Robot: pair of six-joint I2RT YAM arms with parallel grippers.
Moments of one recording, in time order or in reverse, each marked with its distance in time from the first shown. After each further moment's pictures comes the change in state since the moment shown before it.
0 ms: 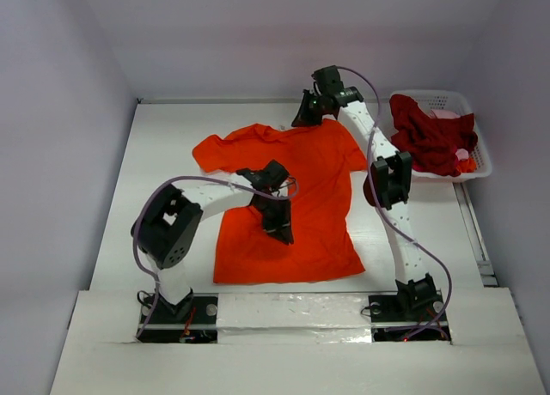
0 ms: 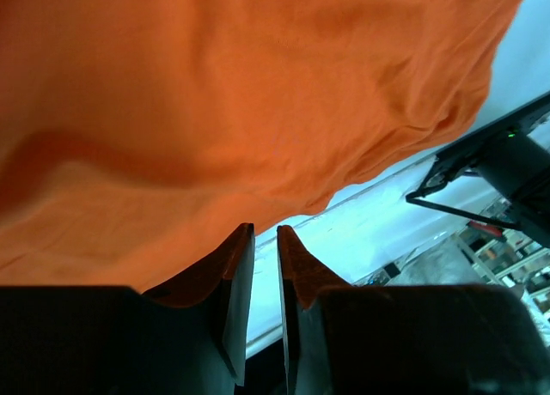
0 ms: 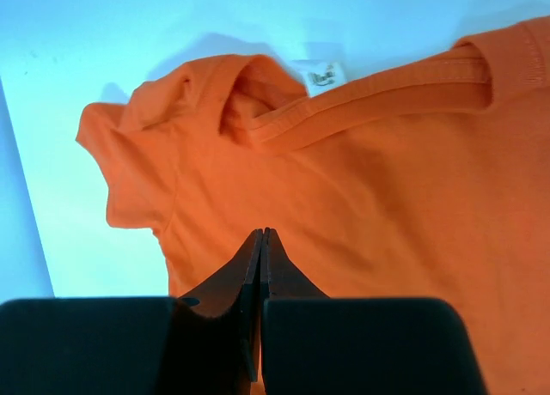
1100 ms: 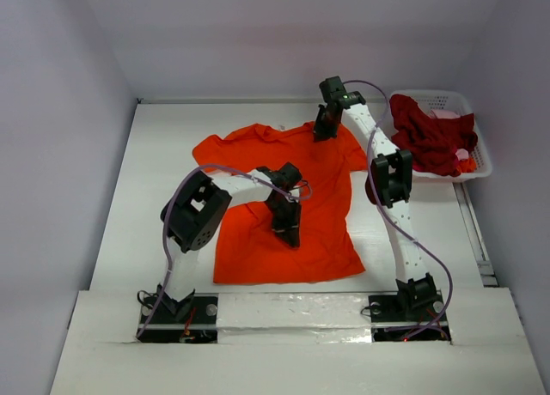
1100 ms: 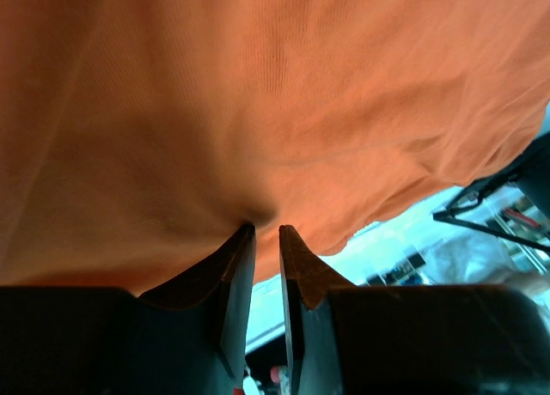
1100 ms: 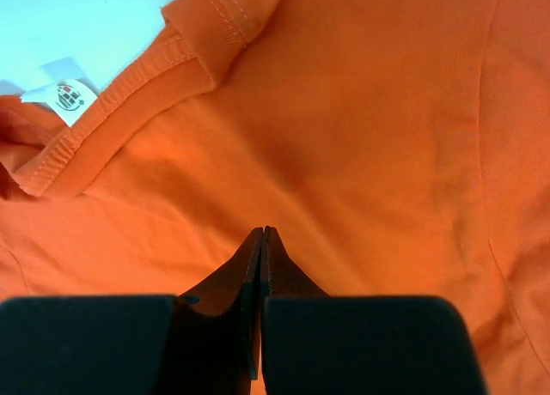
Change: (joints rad) left arm -0.049 0.249 0.152 -0.031 0.019 0.085; right arm -0.039 0.041 -0.052 -0.161 0.288 0.064
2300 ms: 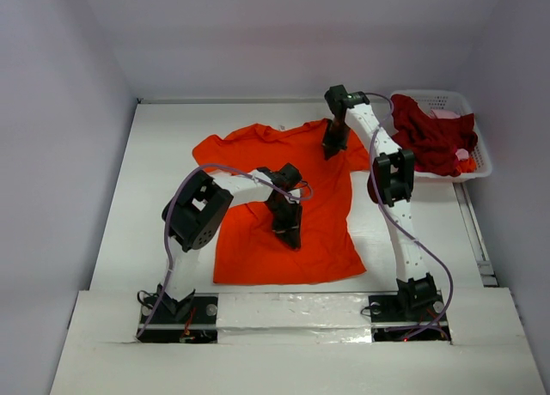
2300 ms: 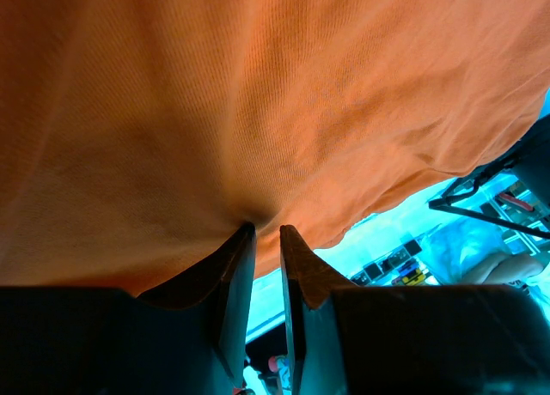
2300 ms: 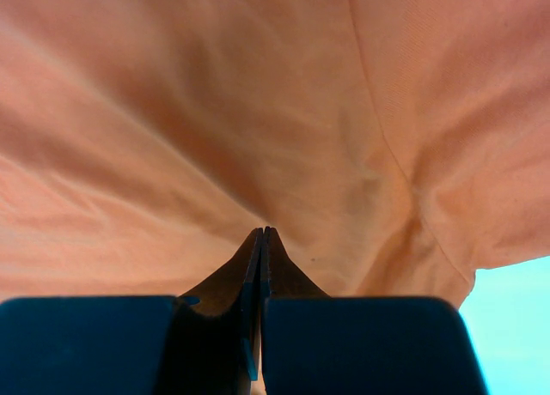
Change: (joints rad) left arm 0.002 0.020 0.000 0.001 0.047 0.018; right arm -0.031 0.016 0.005 -0.281 0.003 -0.013
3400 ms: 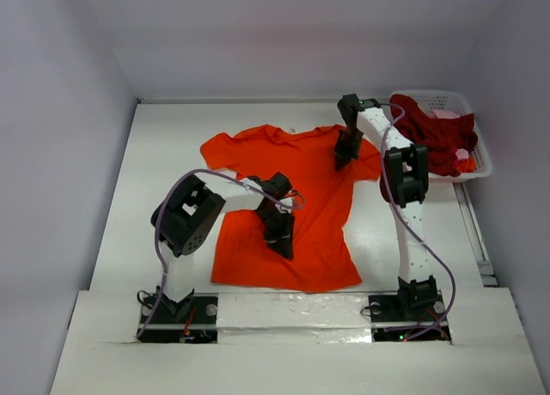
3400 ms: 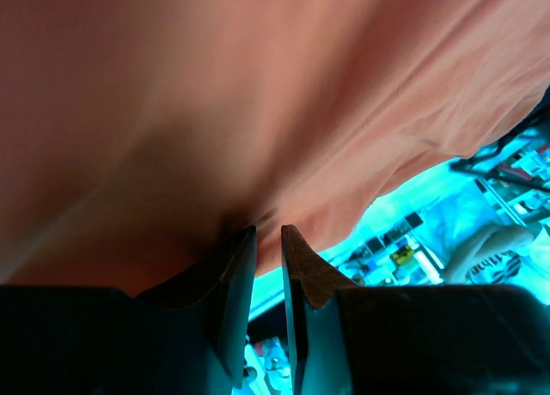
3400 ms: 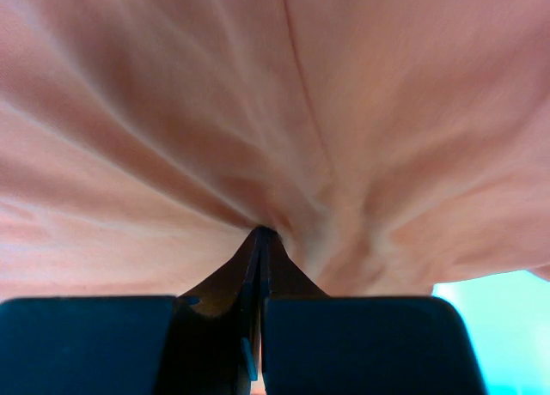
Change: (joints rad) left arm 0.007 -0.063 -0.134 0.037 0.056 0.021; right arm -0.060 -0.134 -0.318 0.082 -0.014 -0.015
